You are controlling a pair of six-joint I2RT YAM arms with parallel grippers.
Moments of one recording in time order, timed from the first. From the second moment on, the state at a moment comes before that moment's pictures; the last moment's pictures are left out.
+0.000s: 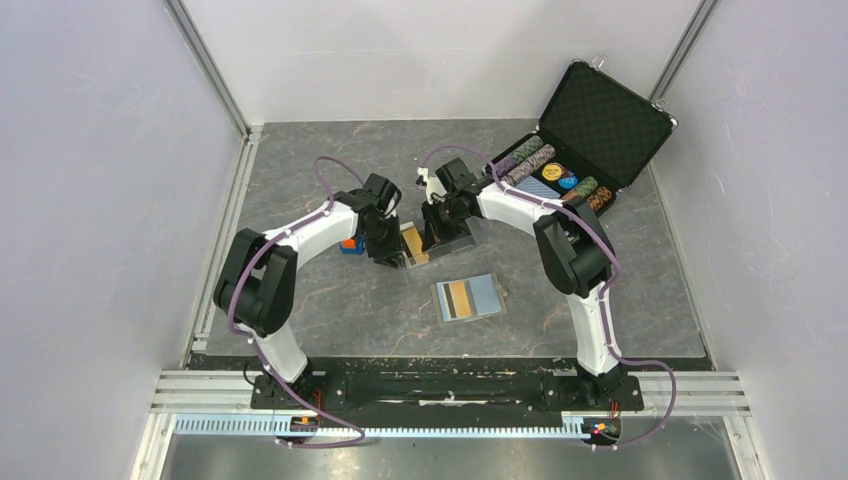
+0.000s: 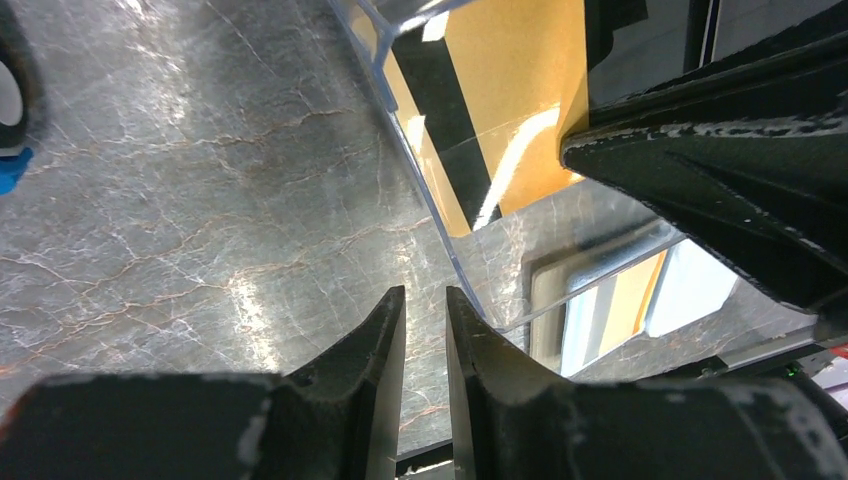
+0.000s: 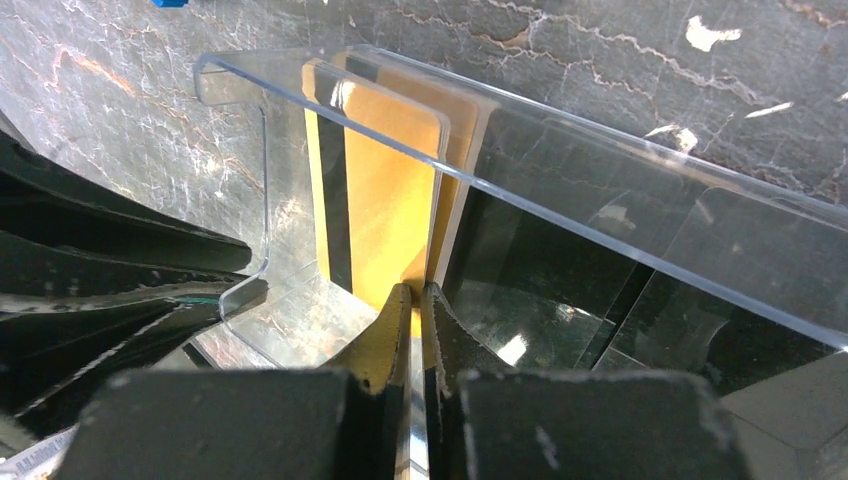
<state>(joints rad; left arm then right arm) -0.47 1.74 1.17 -0.66 0.19 -0.56 0.60 2.16 1.59 -0.51 -0.50 0.23</state>
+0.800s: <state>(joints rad) -0.50 1.69 1.07 -0.61 0.19 -0.57 0.62 2.13 1.59 -0.47 -0.58 0.28</state>
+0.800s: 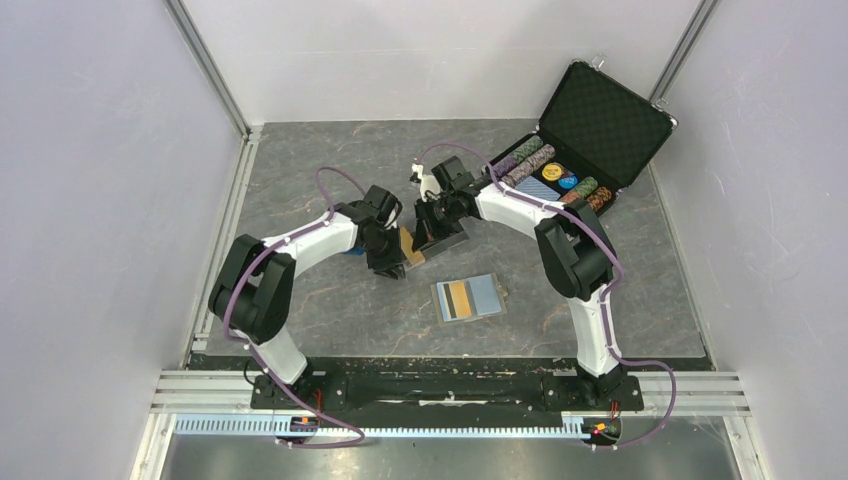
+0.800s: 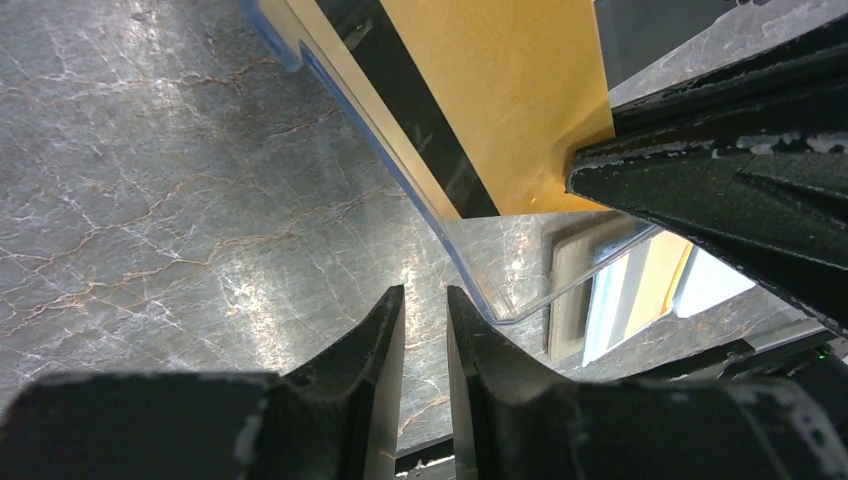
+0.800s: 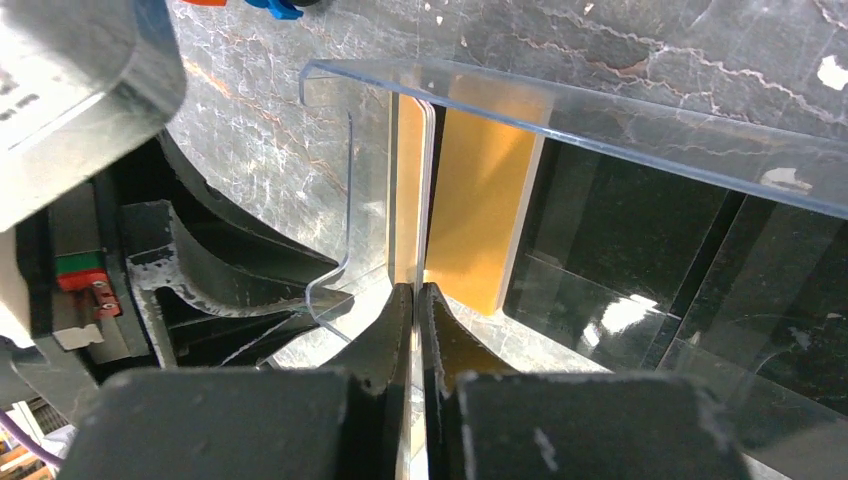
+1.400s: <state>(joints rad) -0.52 1.69 1.06 -0.60 0.19 -0.57 0.64 2.12 1.61 -0.54 -0.43 0.16</state>
